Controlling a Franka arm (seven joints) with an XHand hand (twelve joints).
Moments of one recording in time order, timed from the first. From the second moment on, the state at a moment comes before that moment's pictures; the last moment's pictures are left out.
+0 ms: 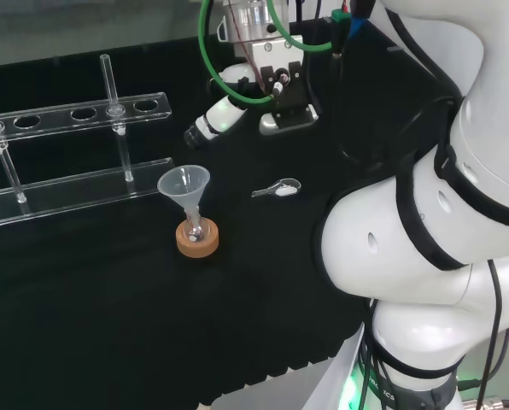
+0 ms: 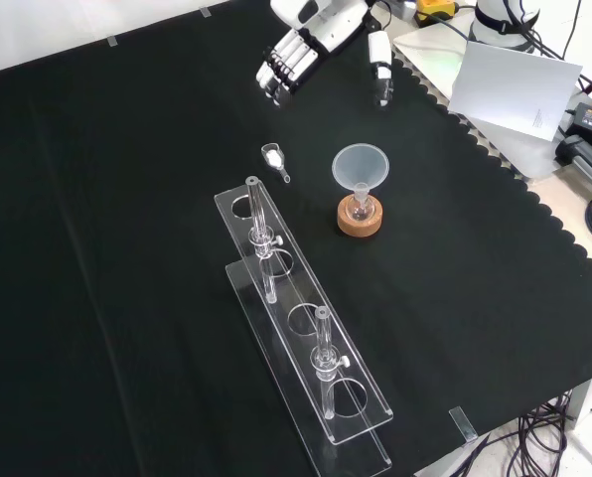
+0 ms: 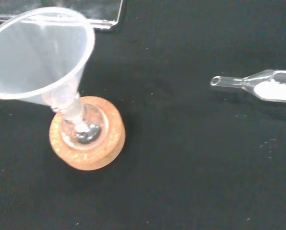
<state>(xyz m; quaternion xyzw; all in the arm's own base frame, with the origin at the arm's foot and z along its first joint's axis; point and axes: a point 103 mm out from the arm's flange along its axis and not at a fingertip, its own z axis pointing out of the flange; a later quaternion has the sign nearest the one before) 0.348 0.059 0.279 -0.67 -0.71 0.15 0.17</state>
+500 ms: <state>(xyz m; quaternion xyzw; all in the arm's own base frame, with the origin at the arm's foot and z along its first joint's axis) 0.352 0.029 0.269 -0.67 -0.71 0.15 0.15</state>
